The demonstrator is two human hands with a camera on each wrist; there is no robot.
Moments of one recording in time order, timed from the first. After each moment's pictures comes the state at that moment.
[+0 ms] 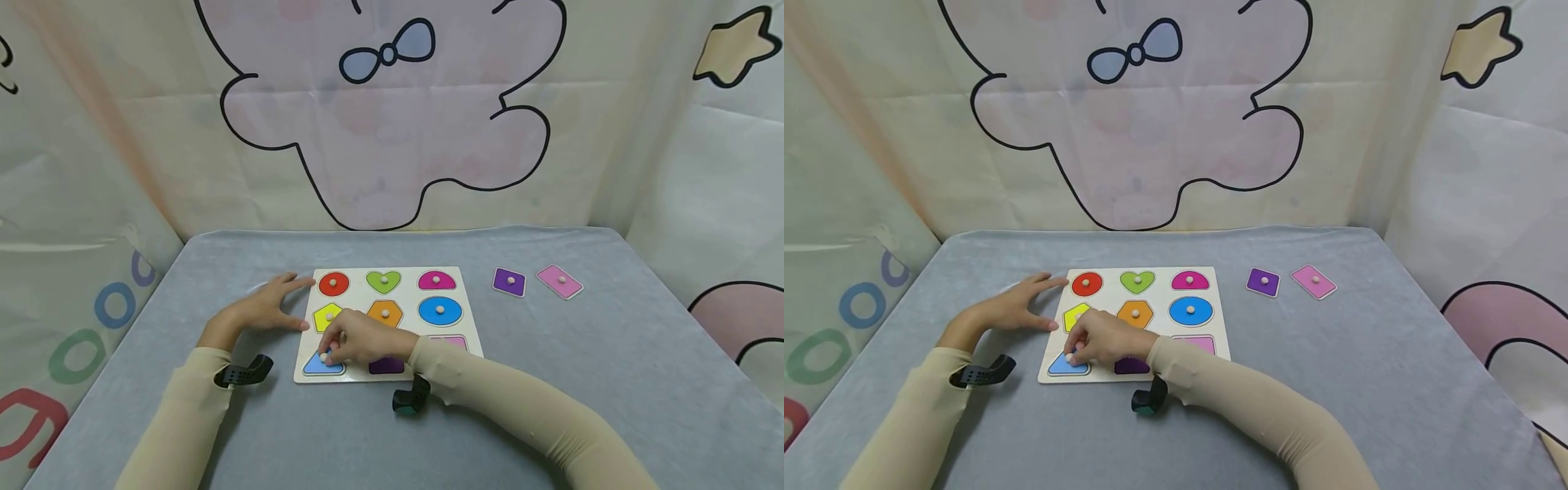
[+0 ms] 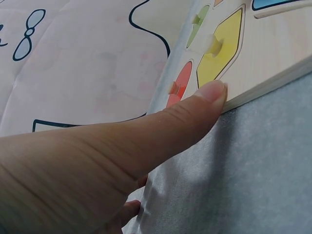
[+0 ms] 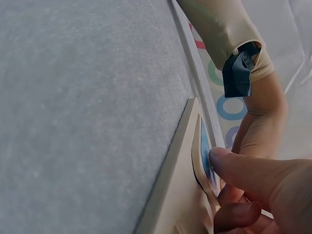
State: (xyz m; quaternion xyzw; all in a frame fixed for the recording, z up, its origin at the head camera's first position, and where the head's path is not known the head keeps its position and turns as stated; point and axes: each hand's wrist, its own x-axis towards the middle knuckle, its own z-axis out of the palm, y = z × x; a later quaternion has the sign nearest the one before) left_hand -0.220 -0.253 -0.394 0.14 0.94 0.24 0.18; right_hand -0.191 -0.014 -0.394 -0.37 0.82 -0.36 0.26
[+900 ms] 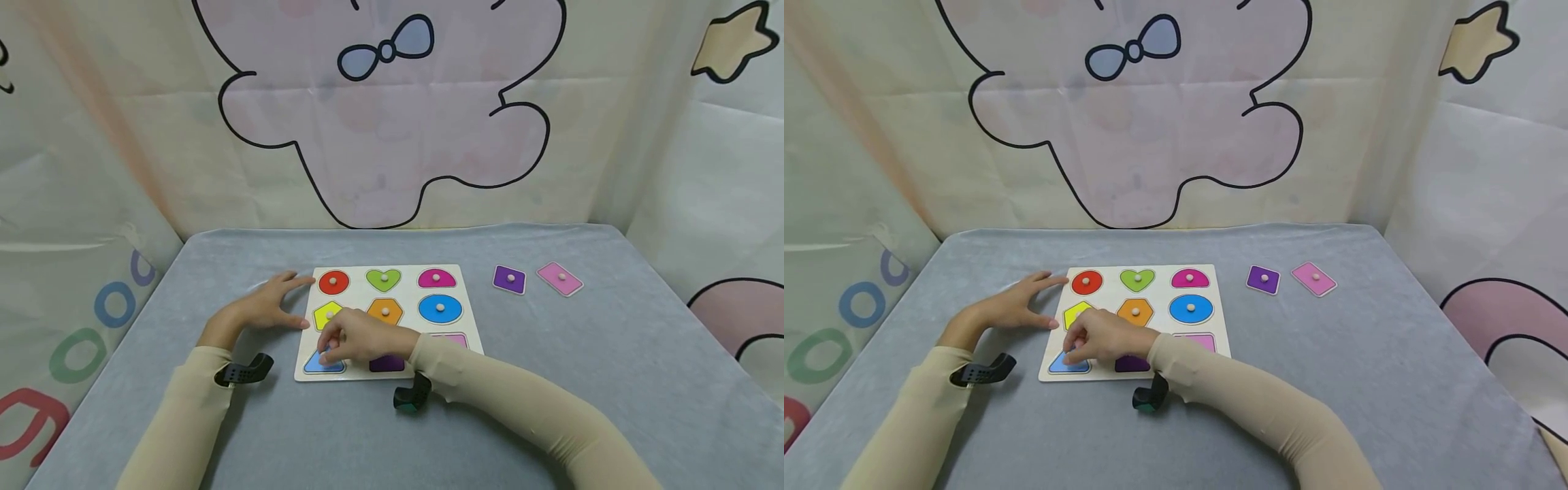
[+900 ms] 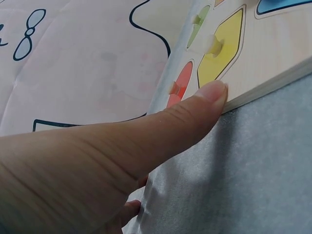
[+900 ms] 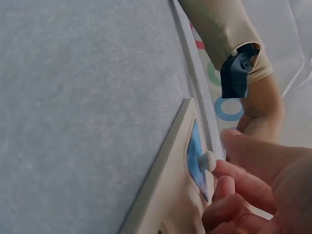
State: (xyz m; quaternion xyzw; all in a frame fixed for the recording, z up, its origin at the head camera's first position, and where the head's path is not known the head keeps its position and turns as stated) left_hand -0.222 -0.251 -0.395 0.15 0.94 0.24 0.18; right_hand -0.190 -0.014 -0.393 -0.37 0.82 -0.36 0.26
